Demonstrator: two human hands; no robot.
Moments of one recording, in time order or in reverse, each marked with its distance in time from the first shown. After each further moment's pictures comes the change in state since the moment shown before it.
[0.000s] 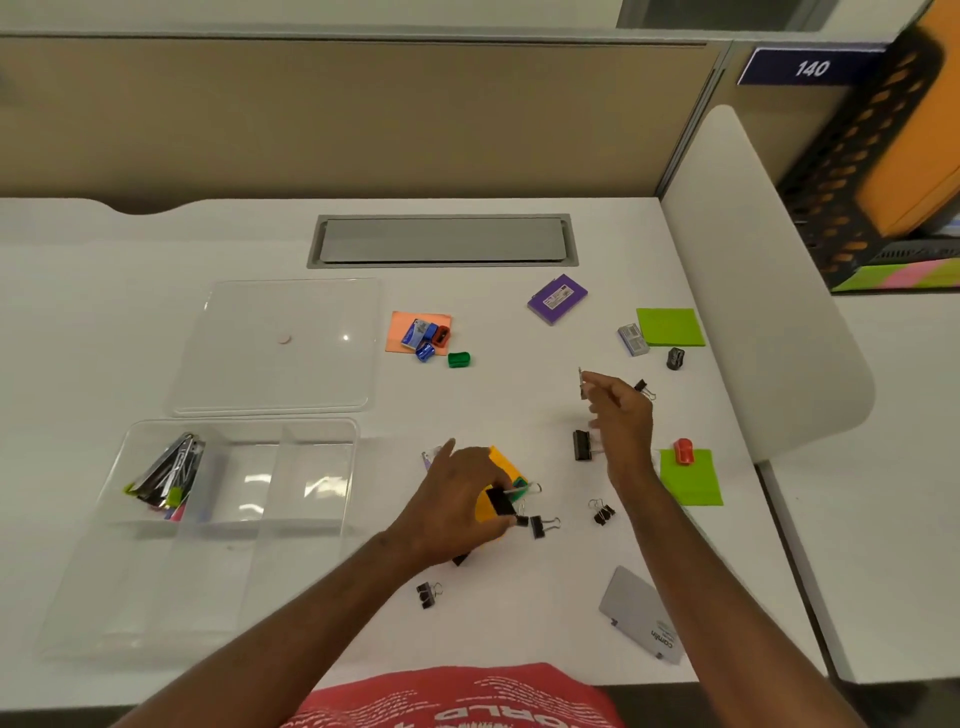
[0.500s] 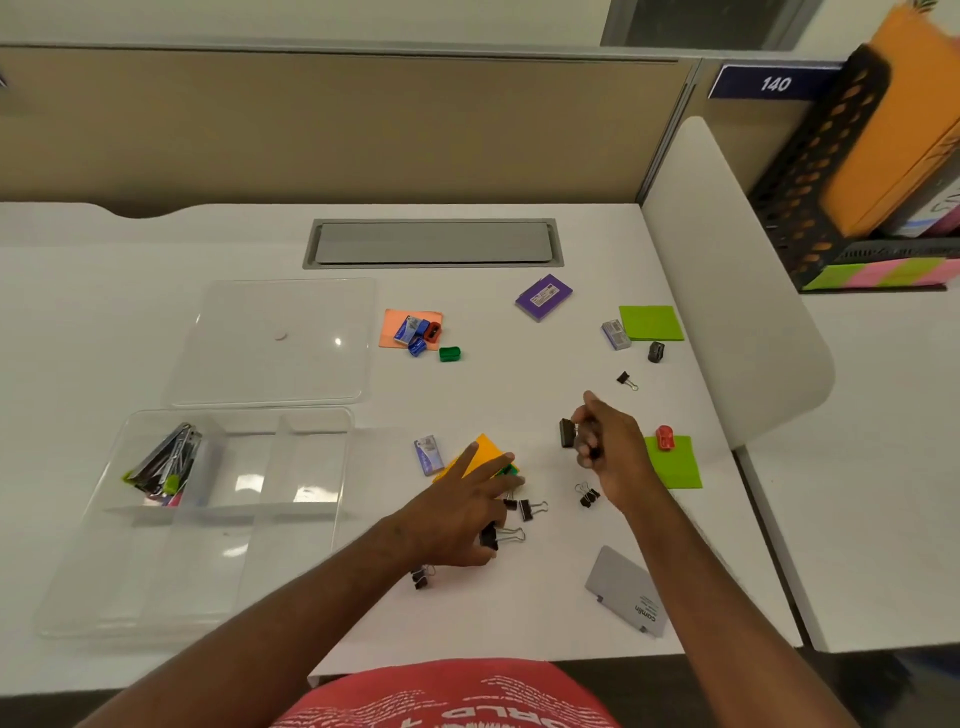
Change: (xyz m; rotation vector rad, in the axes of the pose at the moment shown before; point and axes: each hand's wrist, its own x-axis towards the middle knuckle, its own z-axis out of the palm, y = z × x) left_hand -0.006 0.010 0.013 0.553 -0.354 0.369; right_hand -0.042 -0.004 -0.029 0.285 -0.225 0.361
